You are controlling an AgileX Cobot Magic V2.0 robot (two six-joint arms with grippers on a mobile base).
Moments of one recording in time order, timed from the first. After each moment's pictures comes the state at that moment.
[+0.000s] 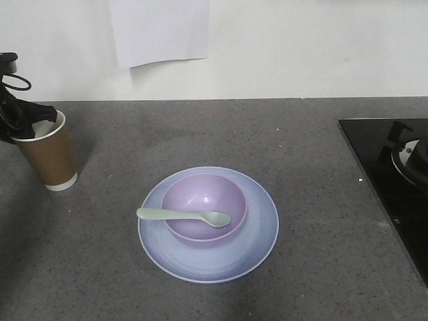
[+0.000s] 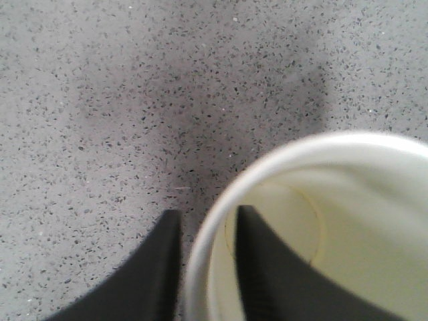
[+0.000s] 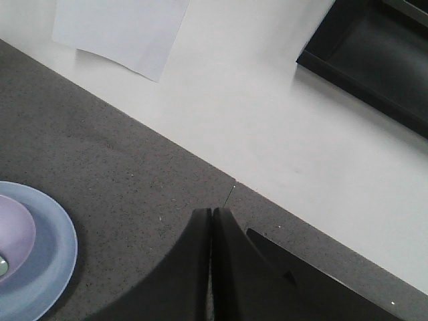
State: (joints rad) left arm 0.06 1.83 -1.60 0.00 0.99 -0.11; right arm 0.37 1.01 -1.52 -0.21 0.99 -0.28
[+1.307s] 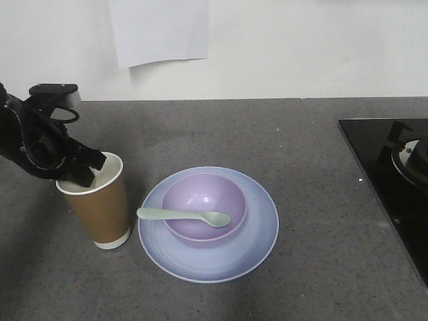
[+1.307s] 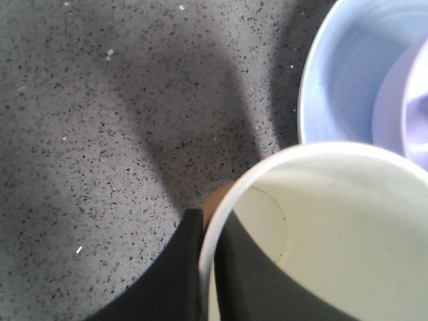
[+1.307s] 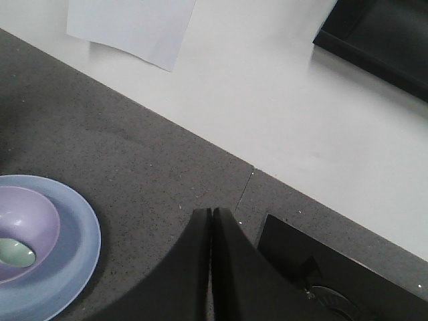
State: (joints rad) left arm -0.13 1.61 -1.33 -0.33 1.08 0.21; right arm 0.37 1.01 -1.52 -0.18 1.03 -0.24
